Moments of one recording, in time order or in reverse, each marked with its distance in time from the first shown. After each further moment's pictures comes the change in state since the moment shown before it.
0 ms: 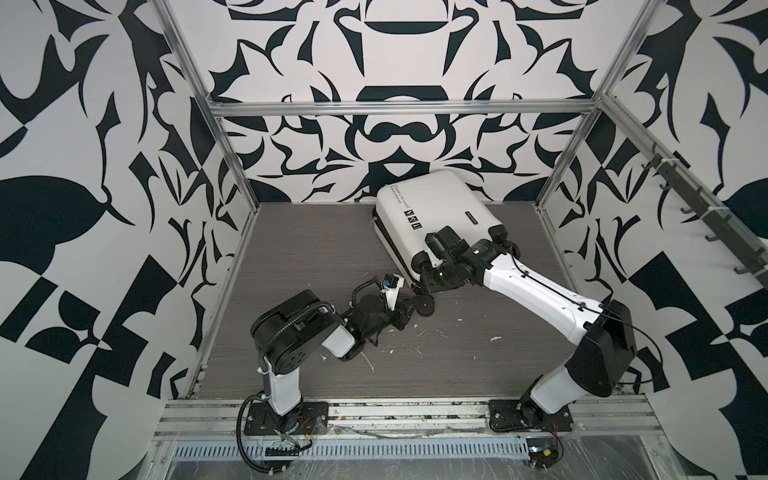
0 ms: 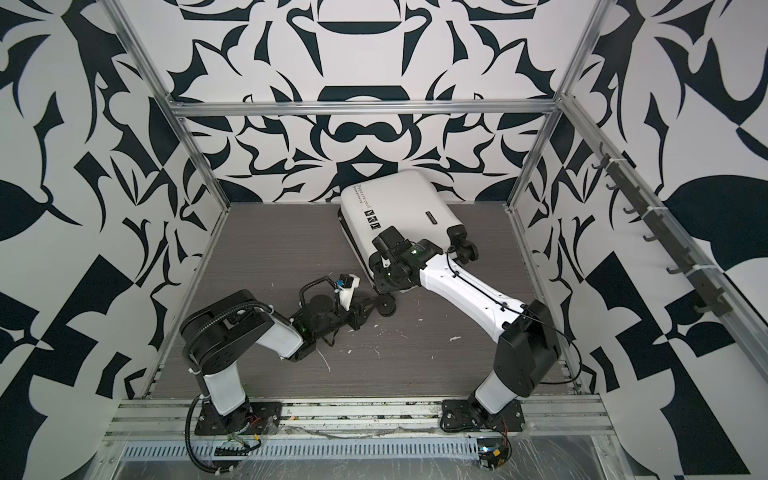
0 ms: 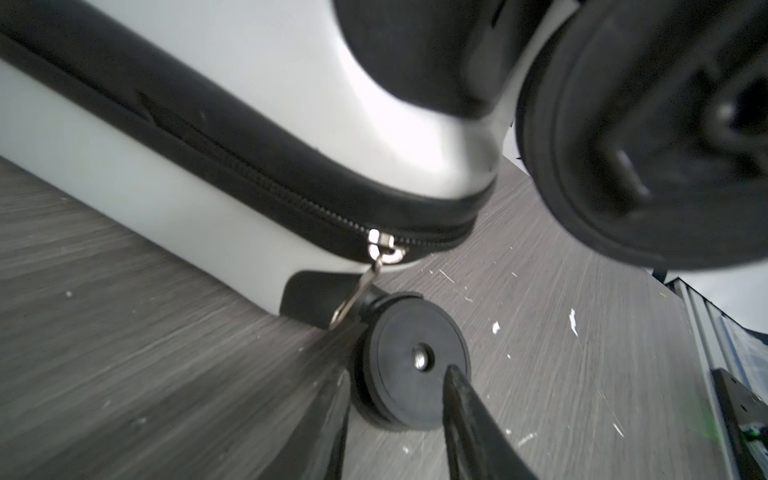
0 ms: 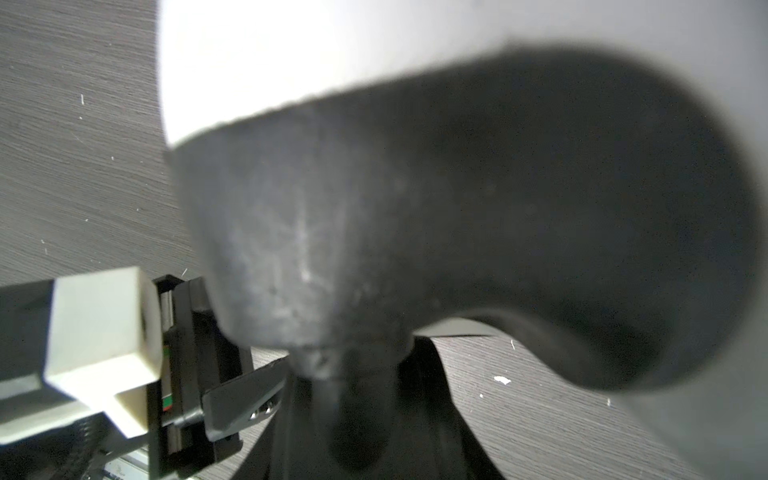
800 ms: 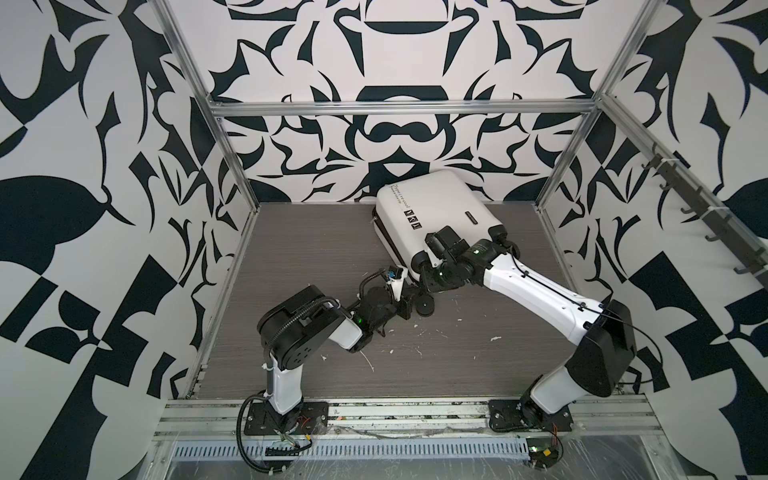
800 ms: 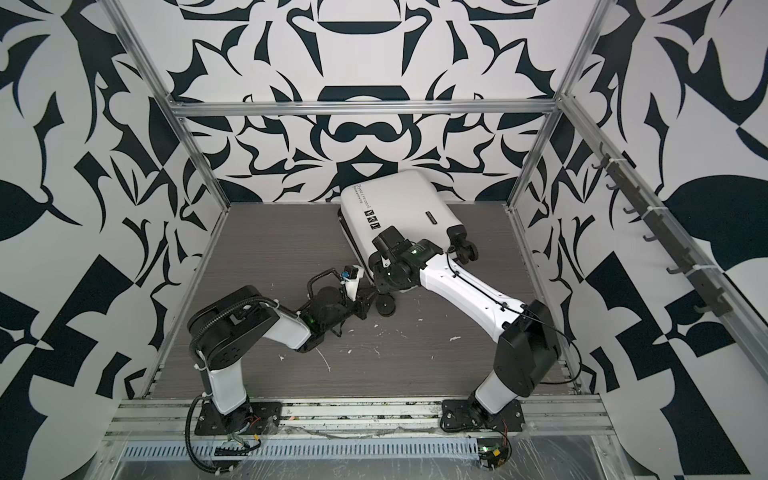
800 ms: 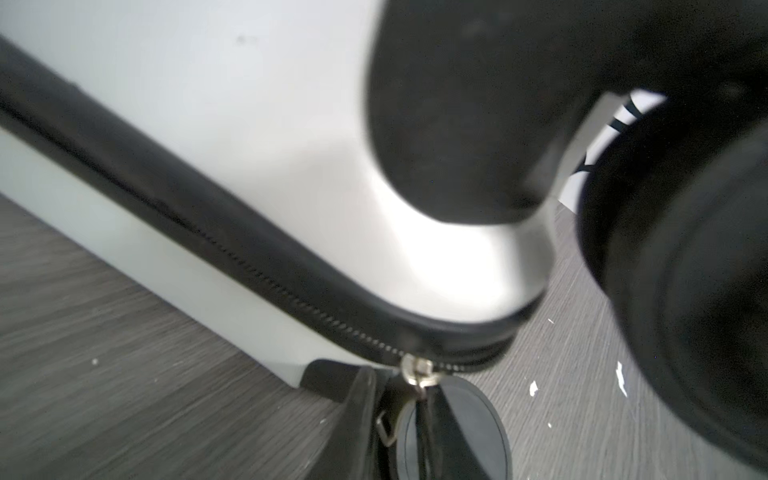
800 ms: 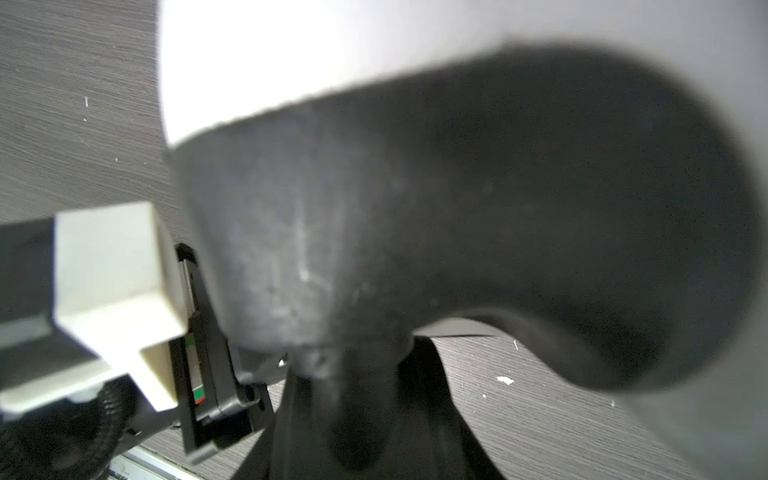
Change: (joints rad) left arm 0.008 0.034 0.101 -0.065 -0.081 0.024; right arm 0.000 0.000 0.000 0.002 -0.005 0.005
